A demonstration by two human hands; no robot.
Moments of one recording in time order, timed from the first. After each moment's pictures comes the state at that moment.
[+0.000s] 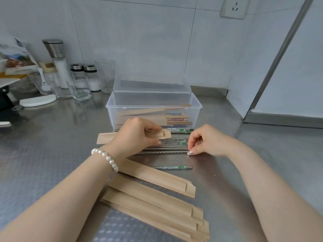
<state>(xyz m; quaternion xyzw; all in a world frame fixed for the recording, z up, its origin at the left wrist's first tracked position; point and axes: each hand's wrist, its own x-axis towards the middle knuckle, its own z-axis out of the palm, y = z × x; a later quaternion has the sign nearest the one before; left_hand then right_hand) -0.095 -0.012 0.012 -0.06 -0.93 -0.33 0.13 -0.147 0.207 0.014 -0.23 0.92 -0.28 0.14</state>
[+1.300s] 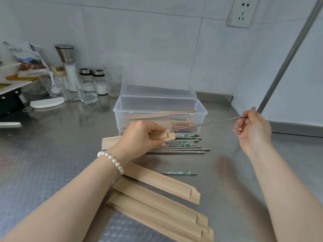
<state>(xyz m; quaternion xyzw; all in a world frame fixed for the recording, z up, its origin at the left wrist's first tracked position) -0.100 -0.019 0.007 -0.07 -0.92 -0.33 0.17 -0.180 0.249 0.024 0.03 0.52 -0.84 -0.14</state>
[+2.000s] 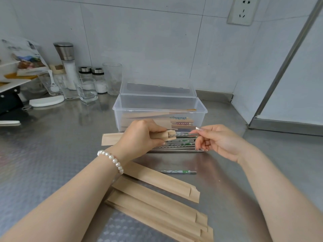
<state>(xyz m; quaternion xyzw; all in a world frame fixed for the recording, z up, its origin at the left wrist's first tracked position) -0.100 -0.018 0.005 -0.12 -0.92 -0.32 0.19 -0.153 0.213 0.015 -0.16 0.74 -0.62 0.21</state>
